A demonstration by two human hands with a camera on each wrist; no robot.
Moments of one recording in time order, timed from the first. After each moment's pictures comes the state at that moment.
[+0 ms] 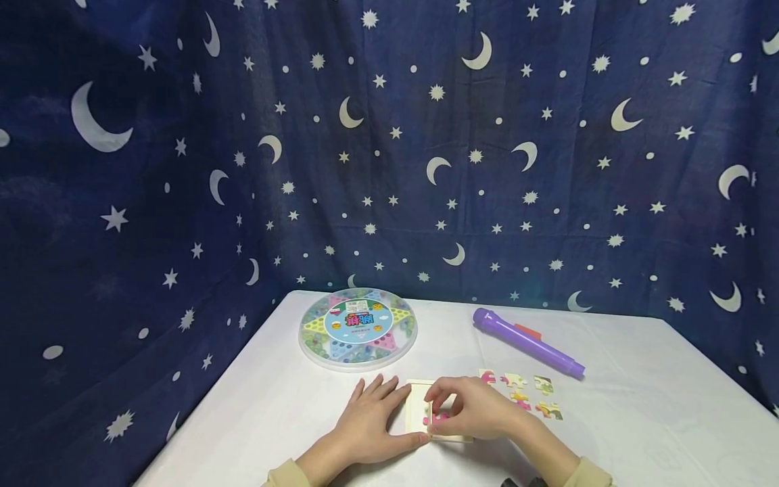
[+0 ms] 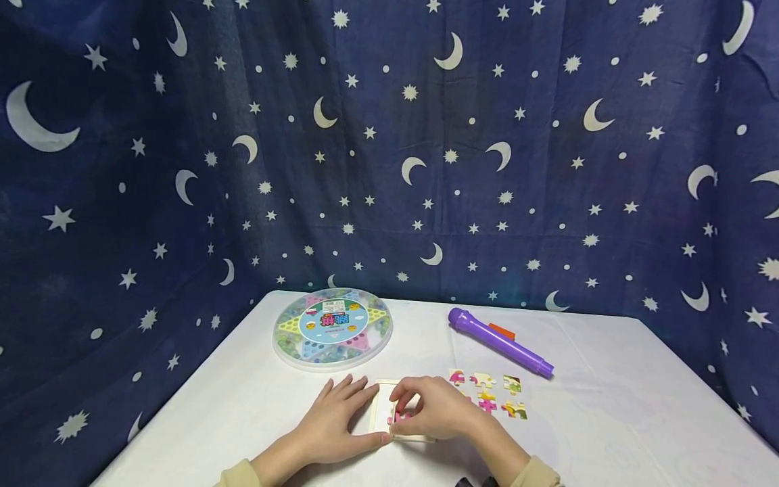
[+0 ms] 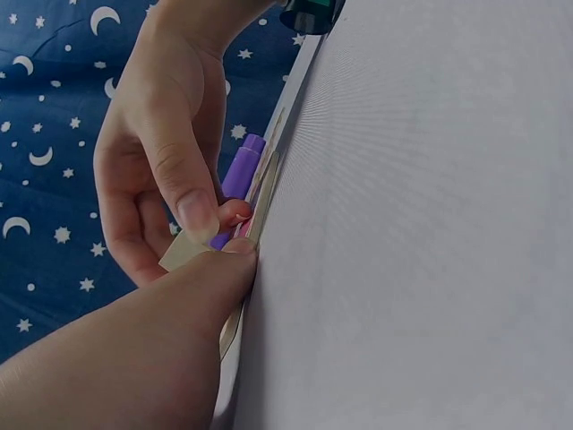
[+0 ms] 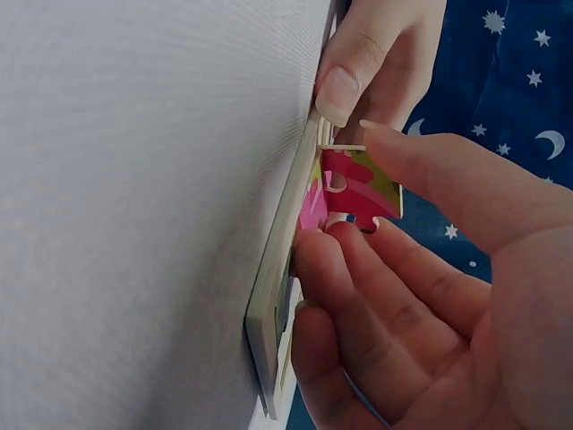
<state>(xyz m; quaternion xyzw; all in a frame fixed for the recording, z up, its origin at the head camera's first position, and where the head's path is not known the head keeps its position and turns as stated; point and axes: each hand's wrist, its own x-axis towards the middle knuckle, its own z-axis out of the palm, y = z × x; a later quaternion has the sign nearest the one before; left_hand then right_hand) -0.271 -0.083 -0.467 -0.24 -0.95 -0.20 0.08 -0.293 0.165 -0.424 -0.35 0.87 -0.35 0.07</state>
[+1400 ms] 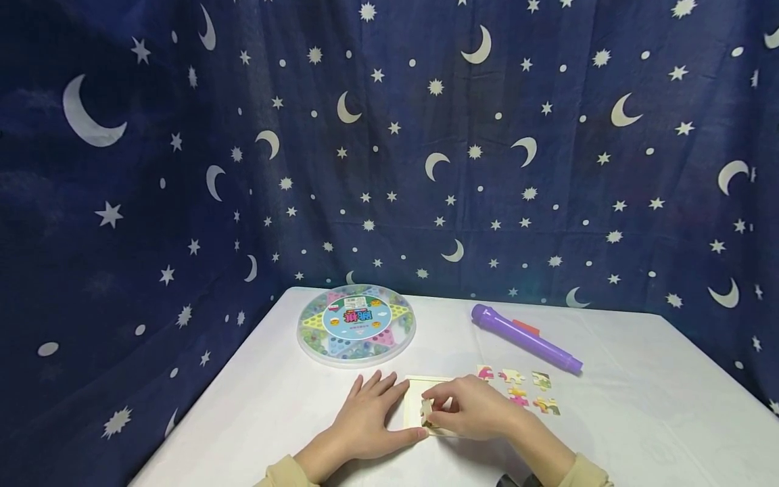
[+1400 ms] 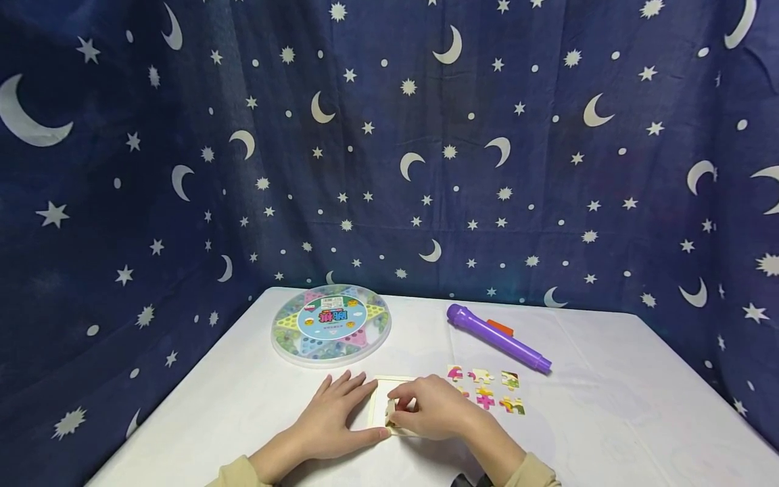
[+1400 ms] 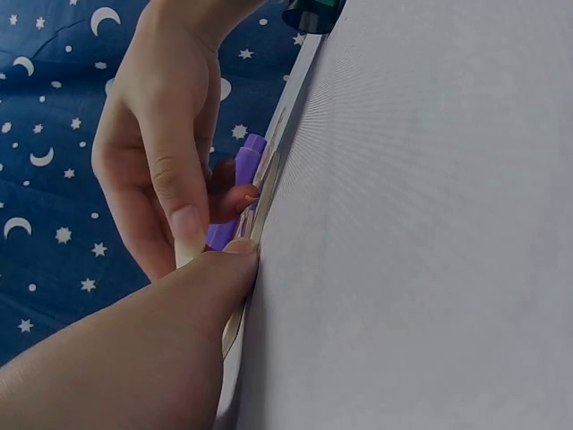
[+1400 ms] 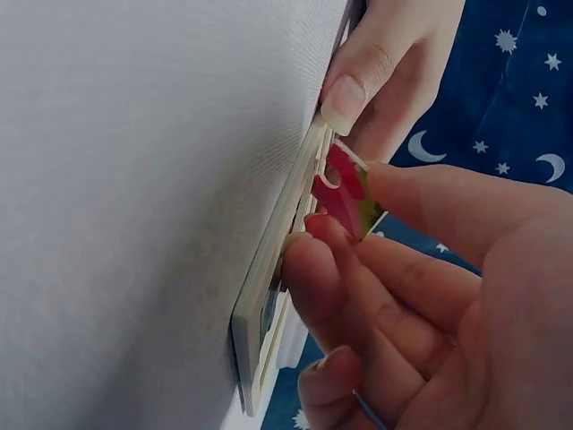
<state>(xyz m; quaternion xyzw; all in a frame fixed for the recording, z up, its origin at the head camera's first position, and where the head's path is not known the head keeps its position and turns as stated) -0.269 -0.084 -0.465 -0.24 -0.95 -0.20 0.07 -0.290 0.162 -0.423 -0.38 0.87 -0.31 0.06</state>
